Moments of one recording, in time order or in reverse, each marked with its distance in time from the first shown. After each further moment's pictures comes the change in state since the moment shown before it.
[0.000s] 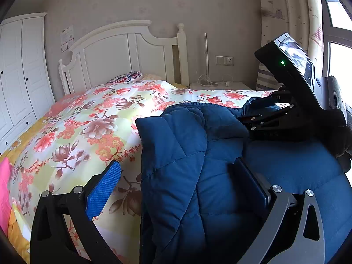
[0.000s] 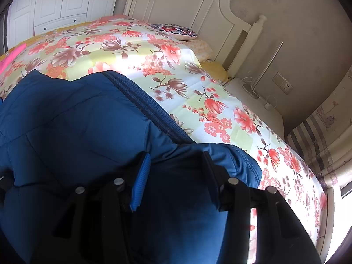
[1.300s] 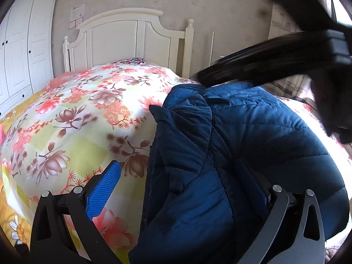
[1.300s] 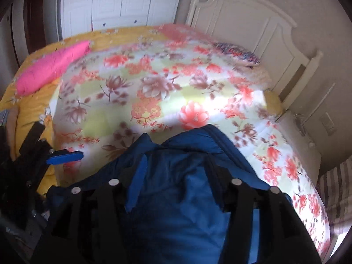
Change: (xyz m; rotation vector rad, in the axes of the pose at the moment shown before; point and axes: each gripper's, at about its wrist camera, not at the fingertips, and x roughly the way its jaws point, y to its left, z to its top) left arm -0.019 0.024 -0.037 -0.150 0.042 -0.069; right arm -0.110 0.058 0.047 -0.153 -0.120 0.299
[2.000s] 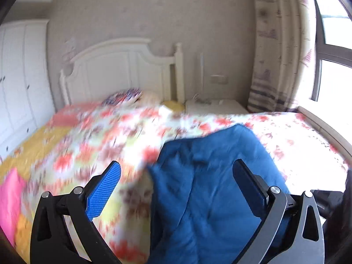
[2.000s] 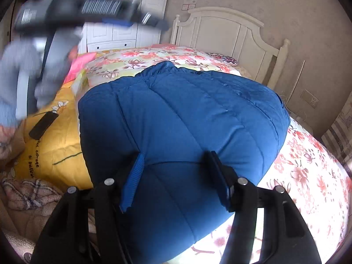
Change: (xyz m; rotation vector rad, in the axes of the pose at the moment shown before) left arm -0.060 -0.050 0.096 0.168 -0.104 0.026; right arm -0.057 0.058 -0.177 0.092 -0.117 -0.034
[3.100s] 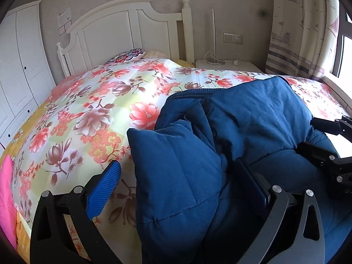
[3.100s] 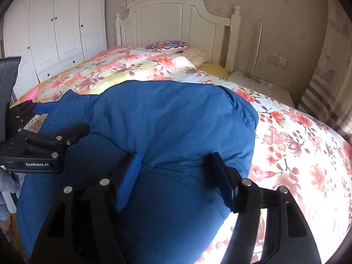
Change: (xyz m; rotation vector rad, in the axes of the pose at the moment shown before) left arm 0.121 0.019 -0.050 -0.031 0.249 0.066; right arm 0.077 -0.114 0.054 0.319 0.086 -0.138
